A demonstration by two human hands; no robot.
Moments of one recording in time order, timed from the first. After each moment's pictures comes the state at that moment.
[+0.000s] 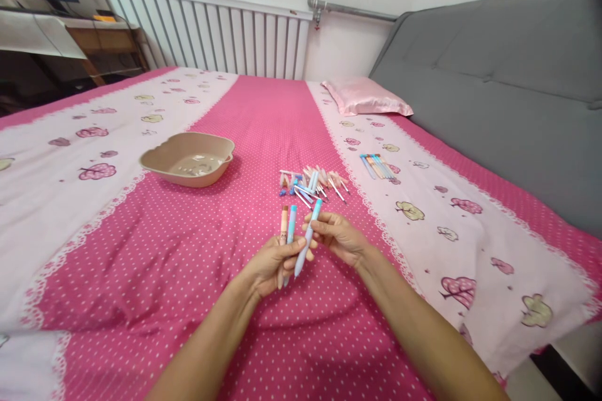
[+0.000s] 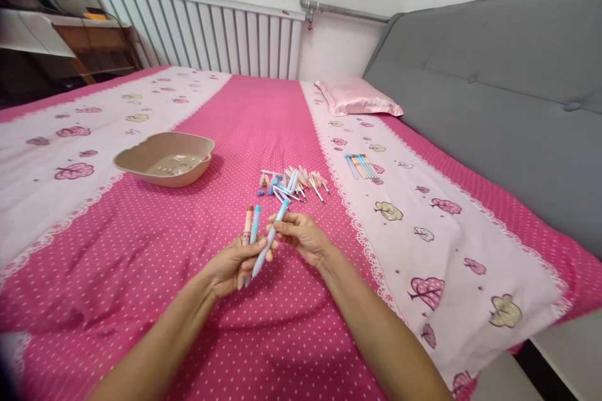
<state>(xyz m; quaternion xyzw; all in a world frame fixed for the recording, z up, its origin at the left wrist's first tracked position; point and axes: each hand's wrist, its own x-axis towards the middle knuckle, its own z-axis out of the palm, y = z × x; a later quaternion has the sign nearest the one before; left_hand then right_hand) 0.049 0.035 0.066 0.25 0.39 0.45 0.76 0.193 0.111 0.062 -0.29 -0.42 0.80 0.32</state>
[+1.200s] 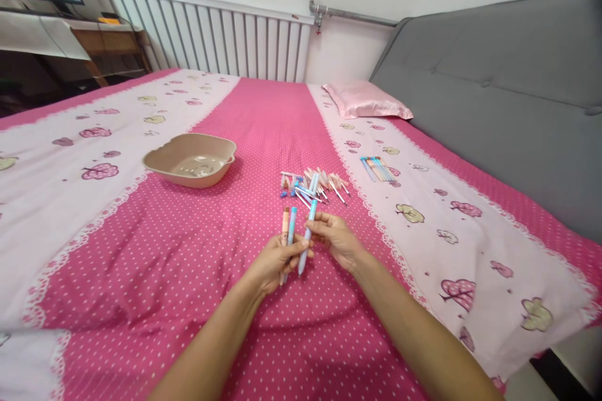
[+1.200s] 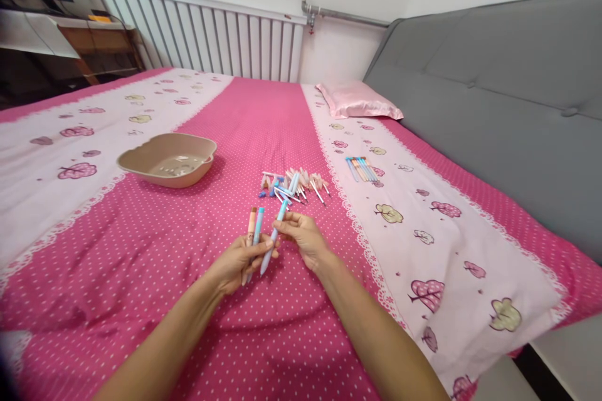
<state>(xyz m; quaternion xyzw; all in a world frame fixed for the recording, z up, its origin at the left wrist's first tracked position) 0.054 0.040 0.056 0.30 0.46 0.49 0.68 0.183 0.104 0.057 -0.36 -0.42 0.75 0.38</state>
